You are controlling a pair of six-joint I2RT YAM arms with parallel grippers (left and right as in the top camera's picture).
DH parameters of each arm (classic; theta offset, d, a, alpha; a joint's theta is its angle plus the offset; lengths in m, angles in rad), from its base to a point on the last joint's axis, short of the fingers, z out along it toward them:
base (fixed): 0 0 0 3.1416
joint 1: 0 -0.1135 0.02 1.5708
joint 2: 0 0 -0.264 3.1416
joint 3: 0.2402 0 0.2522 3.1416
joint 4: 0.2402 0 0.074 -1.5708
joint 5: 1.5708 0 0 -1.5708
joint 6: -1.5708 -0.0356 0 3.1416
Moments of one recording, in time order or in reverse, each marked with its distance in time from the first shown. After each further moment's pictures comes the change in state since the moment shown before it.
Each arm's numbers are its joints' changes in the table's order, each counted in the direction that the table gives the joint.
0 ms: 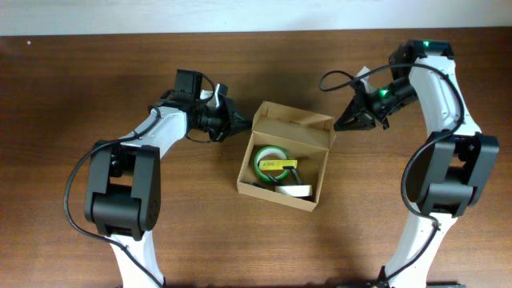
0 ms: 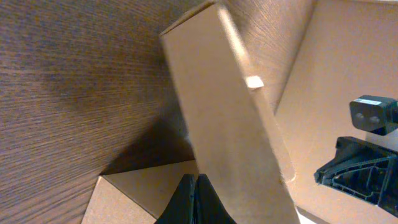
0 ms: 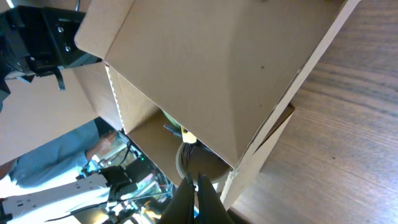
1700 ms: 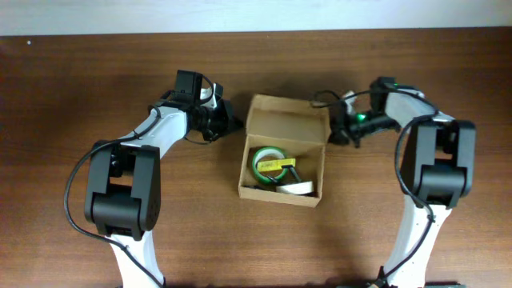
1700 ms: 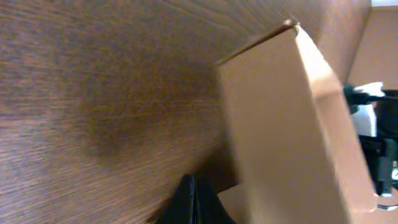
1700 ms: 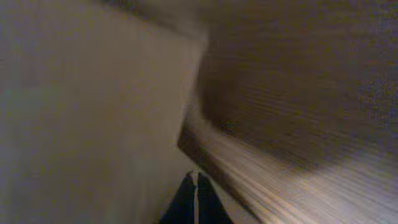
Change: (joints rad) left arm 0.000 0.000 0.000 0.020 -0.208 -0.124; right arm -0.041 0.079 -0.408 -0.710 -0.235 -0.259
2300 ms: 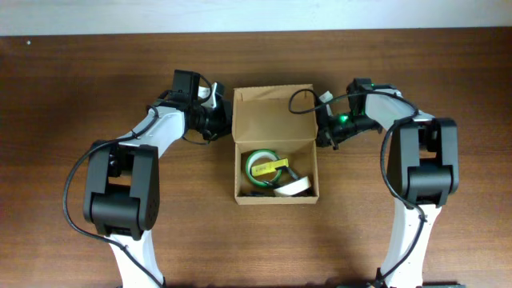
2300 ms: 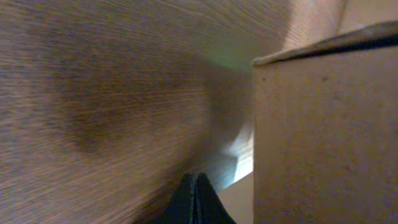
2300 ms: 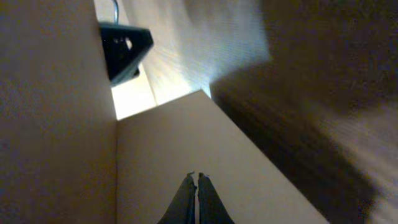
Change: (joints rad) left arm -0.009 0.000 0.000 0.002 0.088 -0.060; right arm -0.087 0.000 0.000 0.145 -0.181 0.125
